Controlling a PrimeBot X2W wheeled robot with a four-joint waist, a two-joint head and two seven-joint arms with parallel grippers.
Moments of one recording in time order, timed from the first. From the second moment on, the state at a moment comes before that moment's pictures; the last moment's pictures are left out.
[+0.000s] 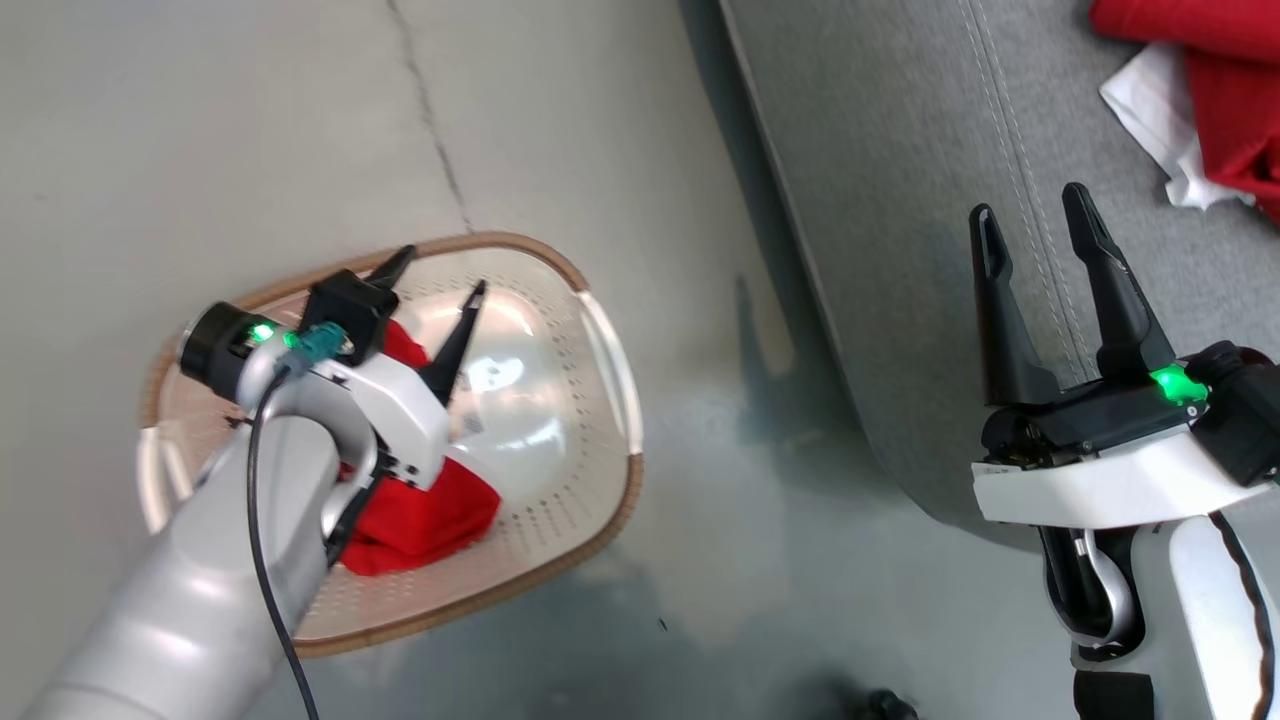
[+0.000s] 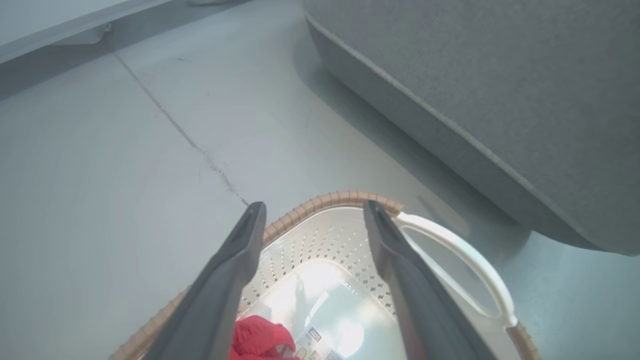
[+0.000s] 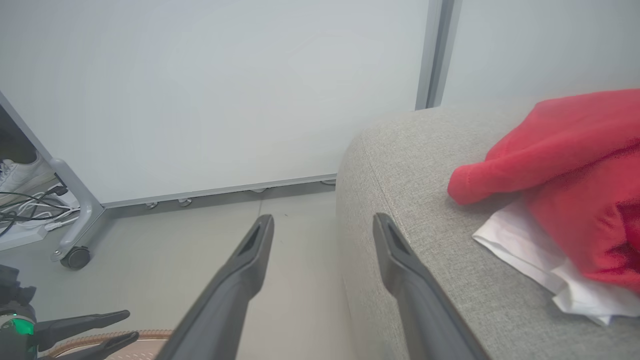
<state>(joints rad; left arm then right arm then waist) -0.82 0.27 -0.84 0.87 -0.53 -0.06 -0.26 -0.32 -0.05 0.12 -0.04 0.27 0.13 -0.22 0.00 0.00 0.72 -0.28</state>
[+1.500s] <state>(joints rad) -0.04 0.25 -0.18 -0.01 -0.43 0.16 -0.26 -0.11 -0.05 -0.01 0.05 0.16 0.13 -0.03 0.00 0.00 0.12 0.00</state>
